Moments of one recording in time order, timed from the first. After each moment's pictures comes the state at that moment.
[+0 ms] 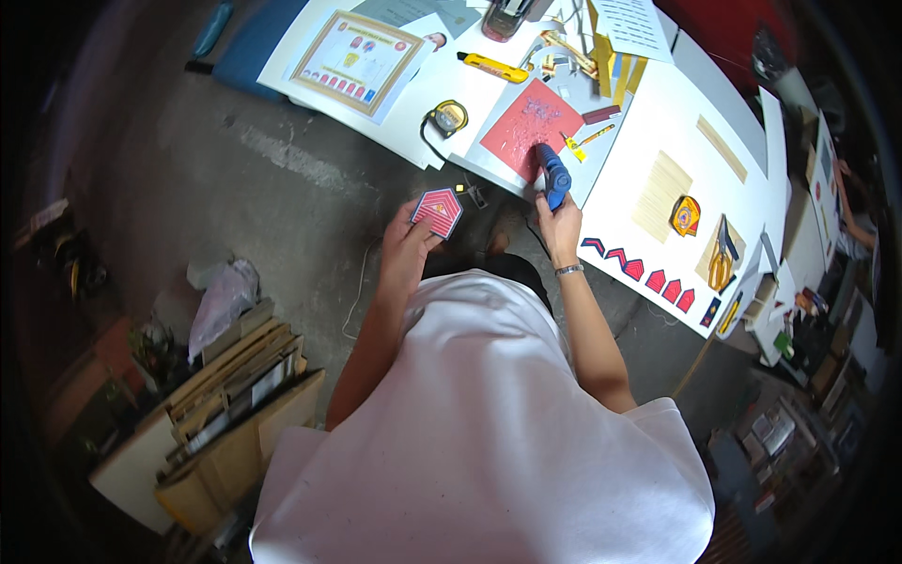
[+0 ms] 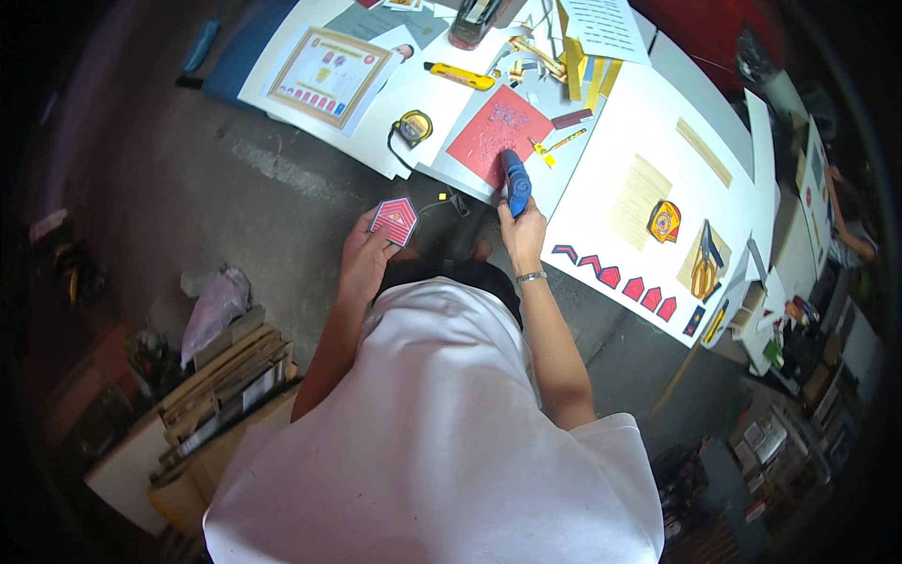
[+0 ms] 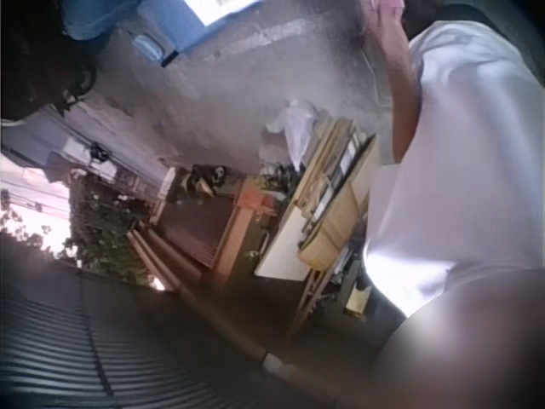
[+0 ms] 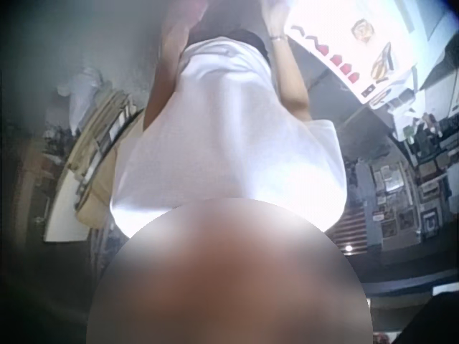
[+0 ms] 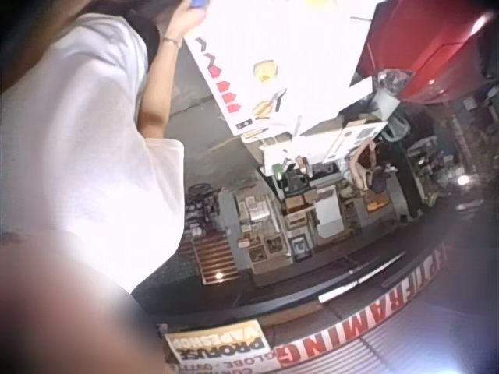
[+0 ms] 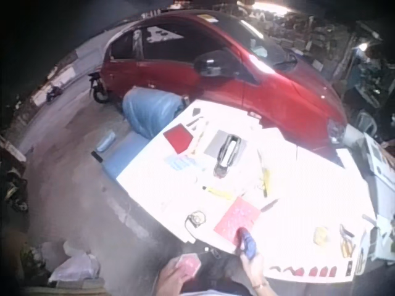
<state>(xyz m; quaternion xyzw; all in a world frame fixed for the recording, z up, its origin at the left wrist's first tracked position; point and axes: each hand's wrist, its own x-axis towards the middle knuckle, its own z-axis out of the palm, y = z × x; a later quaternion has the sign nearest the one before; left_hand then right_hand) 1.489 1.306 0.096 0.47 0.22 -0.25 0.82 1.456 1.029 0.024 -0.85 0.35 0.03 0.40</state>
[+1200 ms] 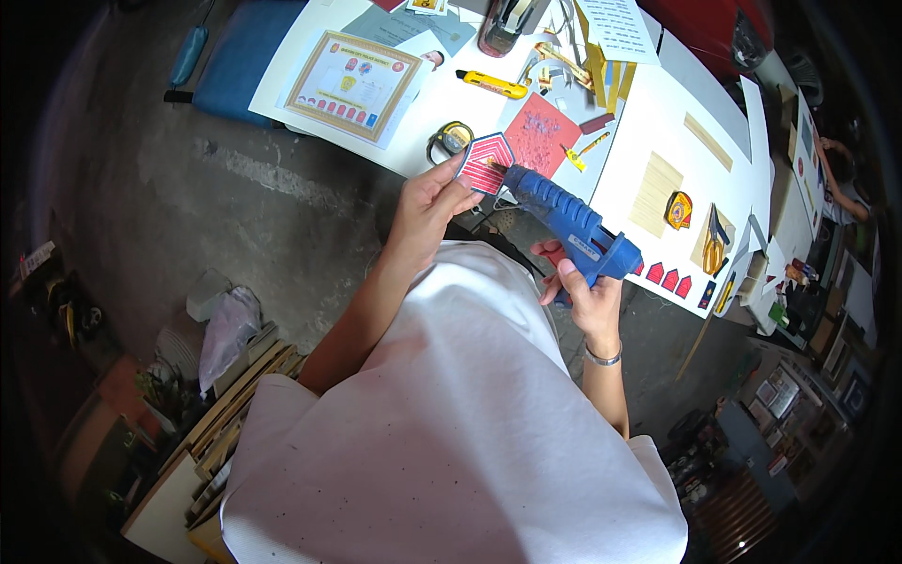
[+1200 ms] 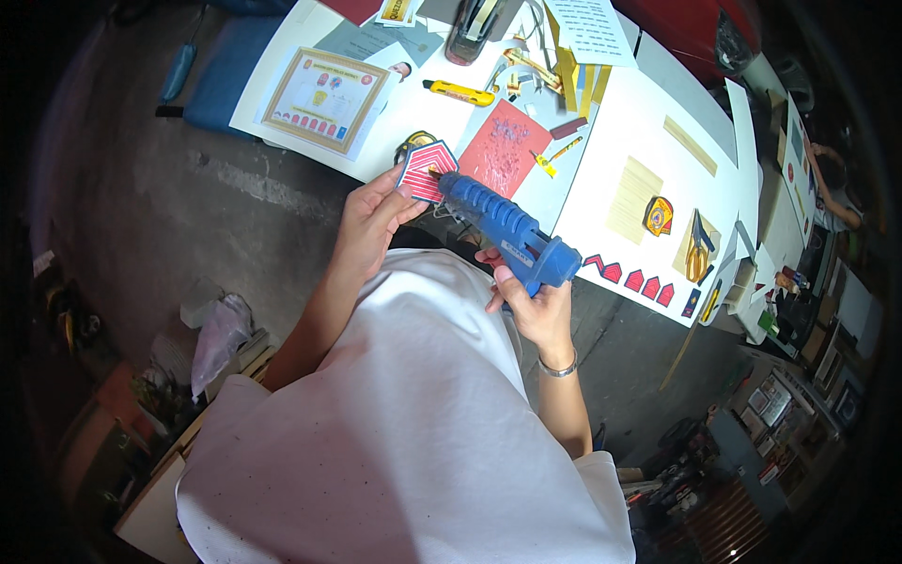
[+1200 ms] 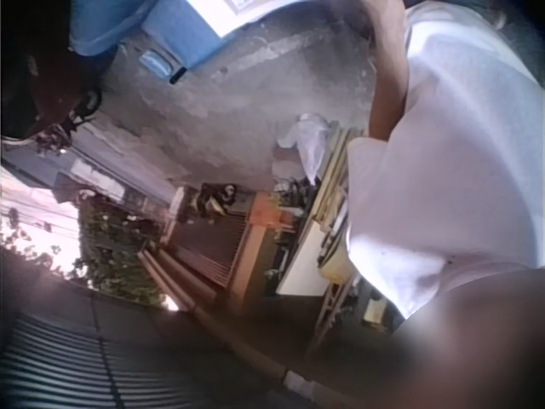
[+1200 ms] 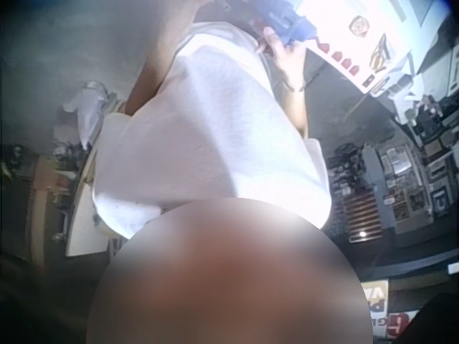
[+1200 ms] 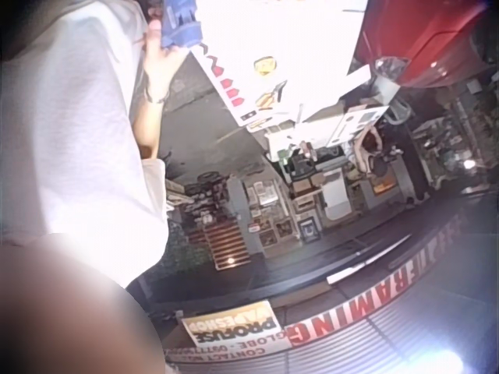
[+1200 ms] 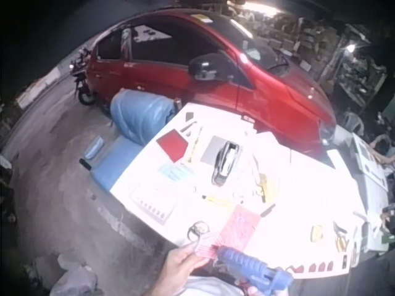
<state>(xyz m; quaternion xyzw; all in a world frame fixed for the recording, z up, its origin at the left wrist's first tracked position) 1.610 1.290 0.185 0.50 0.04 -0.34 0.80 1.466 1.101 0.257 -0.65 0.24 0.02 0.72</state>
